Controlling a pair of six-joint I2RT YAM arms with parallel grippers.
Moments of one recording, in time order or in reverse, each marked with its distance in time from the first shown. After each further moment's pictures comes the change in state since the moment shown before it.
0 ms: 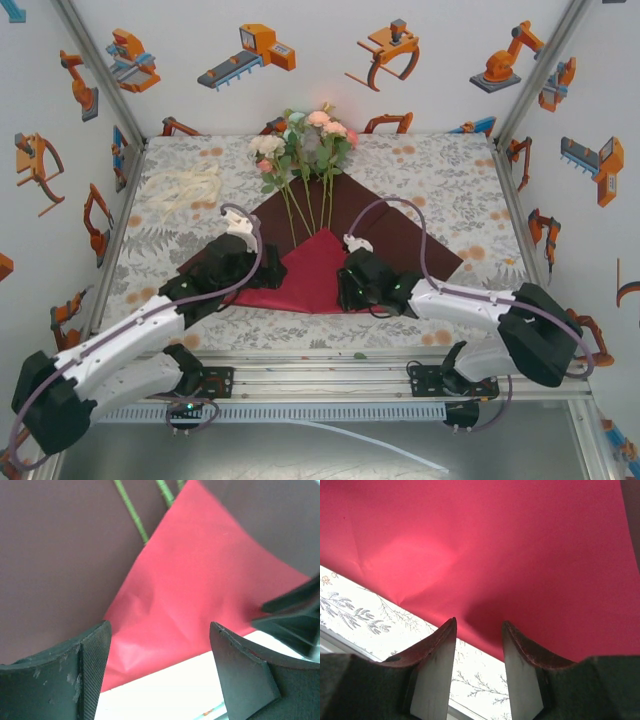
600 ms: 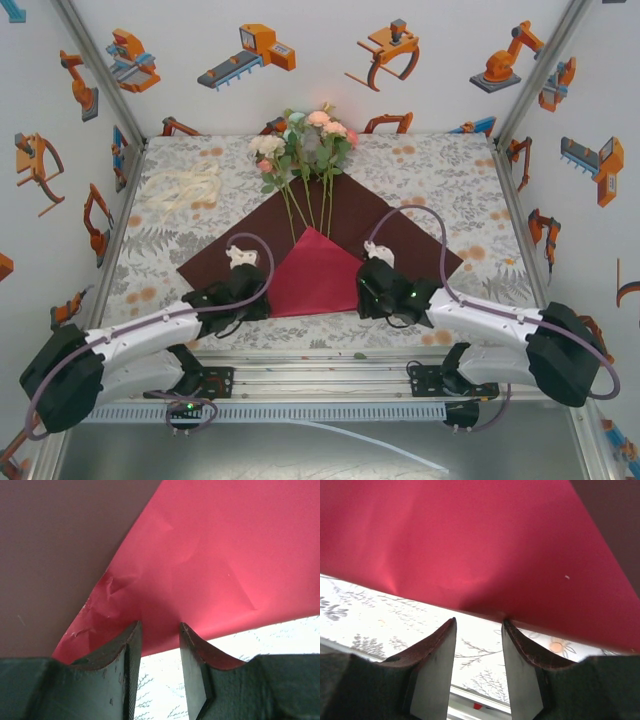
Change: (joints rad) left arm -0.075 0.126 -0.217 -0.024 -0.097 -0.258; right arm 0.000 -0.154 -0.069 -0.201 0.120 0.080
